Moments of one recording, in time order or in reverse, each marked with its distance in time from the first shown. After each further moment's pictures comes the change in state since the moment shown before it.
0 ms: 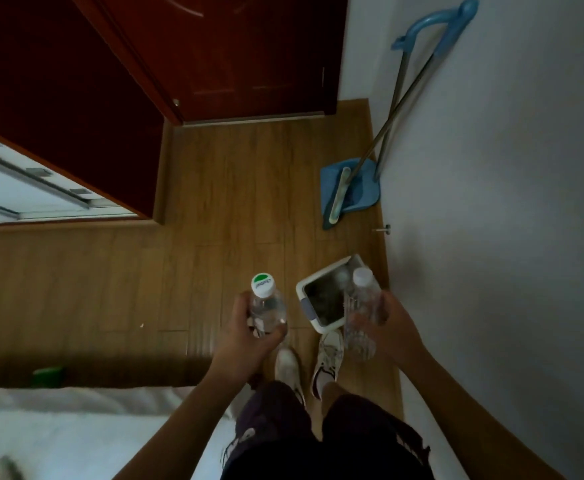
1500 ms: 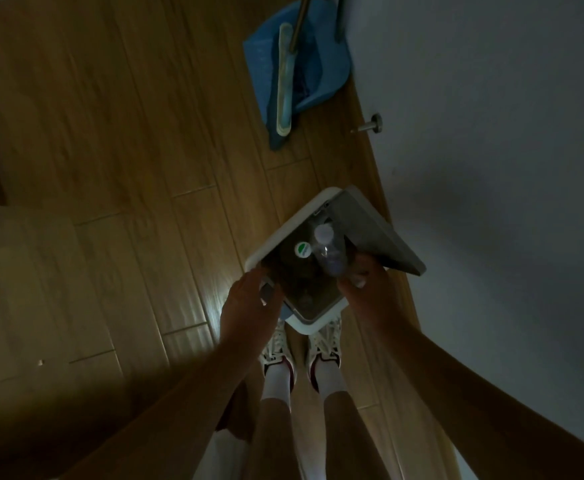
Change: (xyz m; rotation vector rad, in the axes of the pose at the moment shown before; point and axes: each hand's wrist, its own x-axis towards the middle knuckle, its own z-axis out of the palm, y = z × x) left_hand 0.262 -0.202 0.226 0.327 -0.220 -0.019; right_hand 0.240 0.224 0.134 -0.007 0.256 0.175
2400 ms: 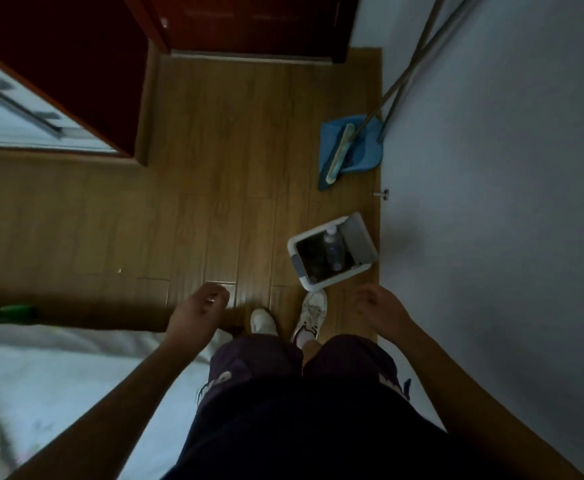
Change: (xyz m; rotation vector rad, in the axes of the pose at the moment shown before) left_hand -0.324 0.020 -0.202 -0.285 0.168 -0.170; right_hand -0.238 -0.137 -0.173 -0.292 -0.360 -0.010
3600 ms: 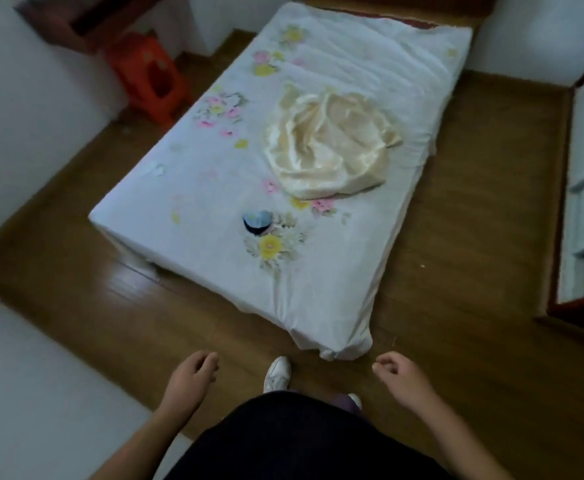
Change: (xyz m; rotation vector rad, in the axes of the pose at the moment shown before) left_hand -0.346 -0.086 0.221 -1.369 1.244 -1.149; right_hand -0.108 -0.191 0.240 -1.480 -0.921 -0.894
